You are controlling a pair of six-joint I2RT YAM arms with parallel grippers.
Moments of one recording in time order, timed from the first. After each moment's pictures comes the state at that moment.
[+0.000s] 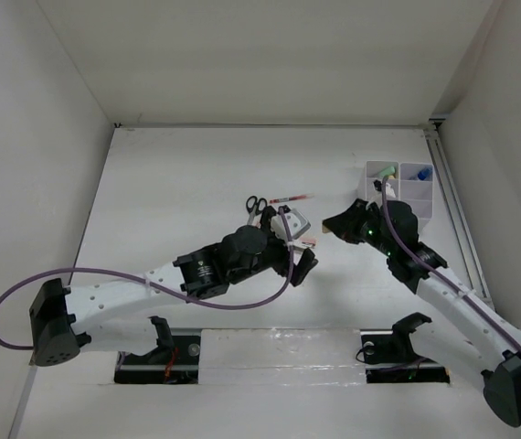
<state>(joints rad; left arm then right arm) -1.18 1.14 0.89 -0.03 -0.16 -0.11 0.45 0.87 0.59 -0.04 -0.21 0.73</state>
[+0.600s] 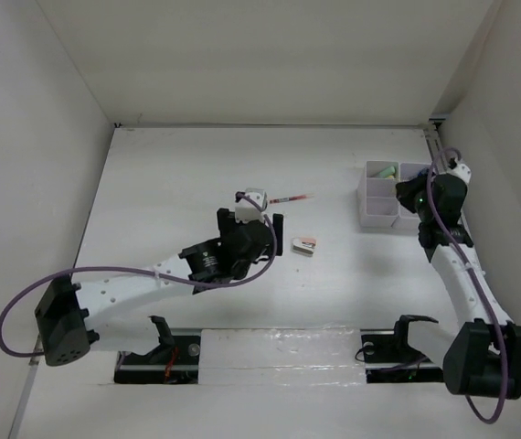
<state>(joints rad) -1.10 1.16 0.87 -0.28 -0.70 -0.56 -0.05 1.05 0.72 0.01 -0.01 0.60</state>
